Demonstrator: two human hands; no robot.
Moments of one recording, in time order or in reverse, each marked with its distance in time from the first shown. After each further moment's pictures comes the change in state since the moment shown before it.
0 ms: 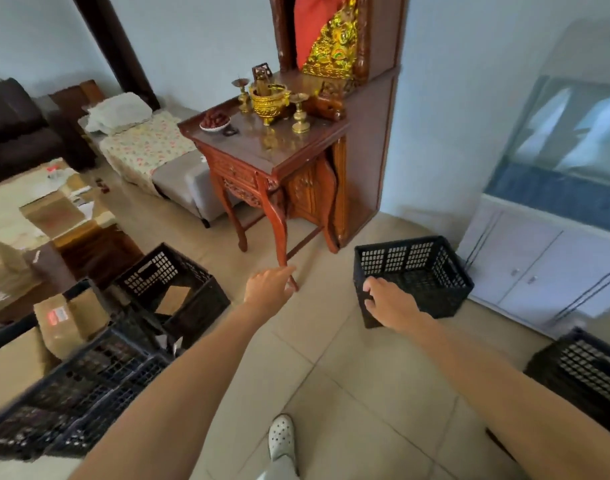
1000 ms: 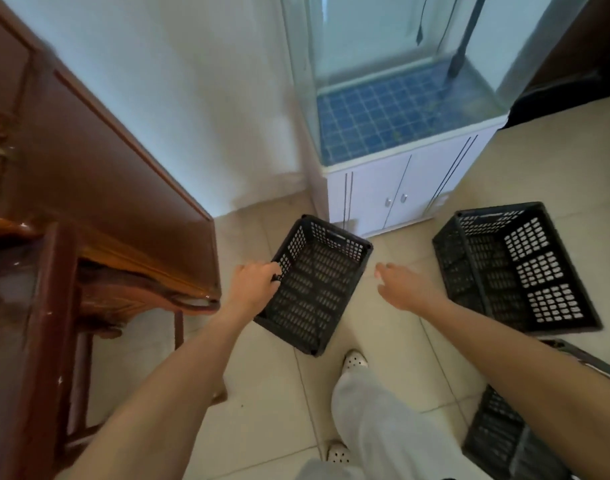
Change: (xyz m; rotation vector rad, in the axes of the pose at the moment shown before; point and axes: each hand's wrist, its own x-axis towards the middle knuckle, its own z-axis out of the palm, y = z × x) left_hand 0.586 0.221 0.110 0.237 -0.262 0.840; right_hand 0.251 0.329 -0.021 0.260 -0.103 0.884
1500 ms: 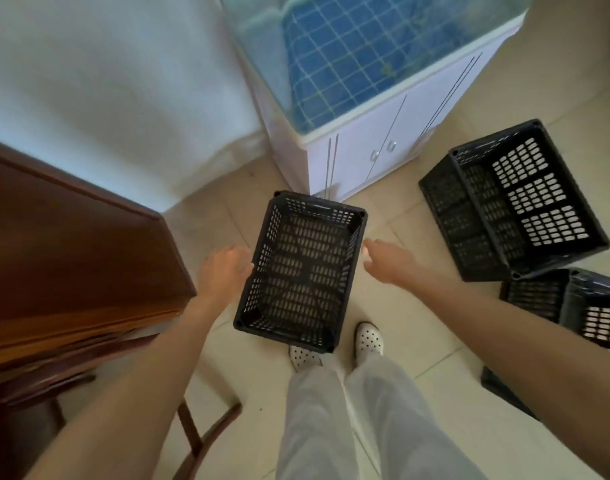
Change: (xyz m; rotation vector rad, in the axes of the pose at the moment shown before) left_hand 0.167 -0.099 0.069 -0.062 -0.185 0.052; right_hand 0.152 -0.027 0.051 0.200 -0.098 0.262
